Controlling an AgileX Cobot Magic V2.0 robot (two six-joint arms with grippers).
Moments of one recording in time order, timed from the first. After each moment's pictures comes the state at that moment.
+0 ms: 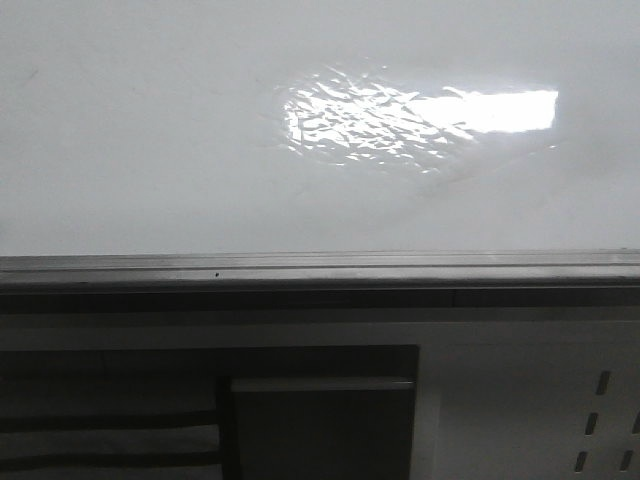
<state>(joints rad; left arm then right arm) -0.17 1.12 -0.60 -0.06 0.09 0.04 -0.04 0.31 -0.55 -0.05 0.51 -0.01</state>
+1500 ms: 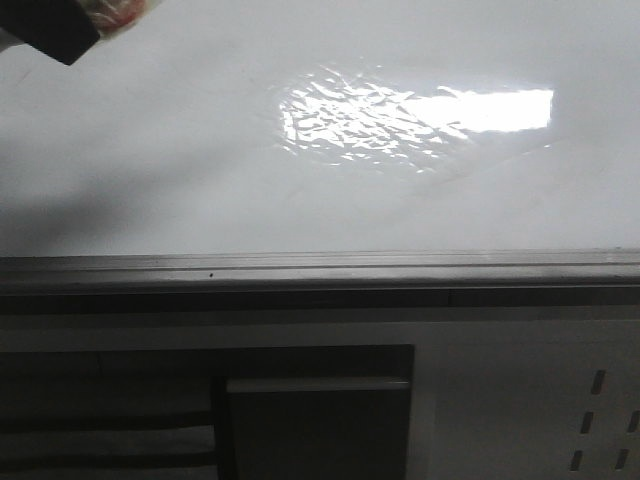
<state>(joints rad) -0.65 1.11 -1.00 -0.08 0.76 0.43 -0.04 0.73 -0.88 0.75 1.05 -0.82</state>
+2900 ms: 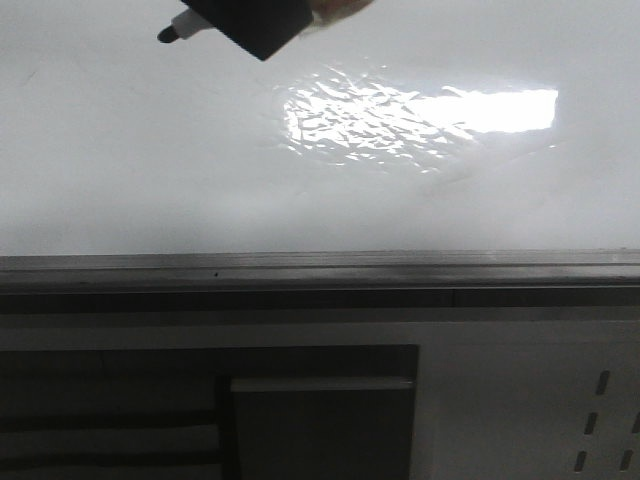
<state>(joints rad) -0.84 1.26 -1.17 -0.39 0.90 0.86 0.43 1.17 -1.11 0.79 1.07 -1.28</state>
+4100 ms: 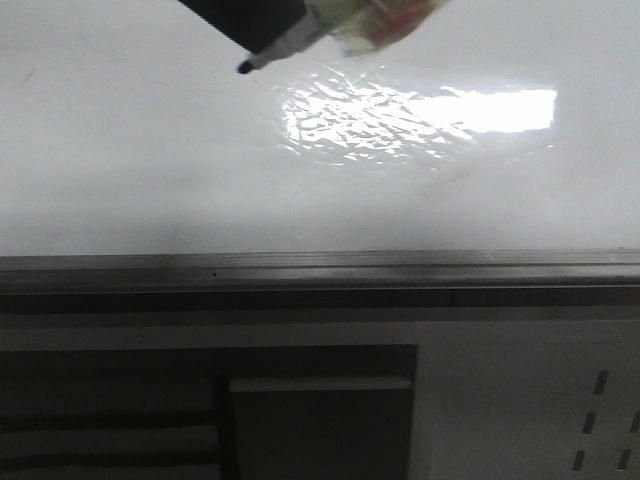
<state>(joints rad) -0.81 1.26 -1.17 -0.38 0.88 0.83 0.43 1.17 -1.15 0.62 1.06 -1.11</state>
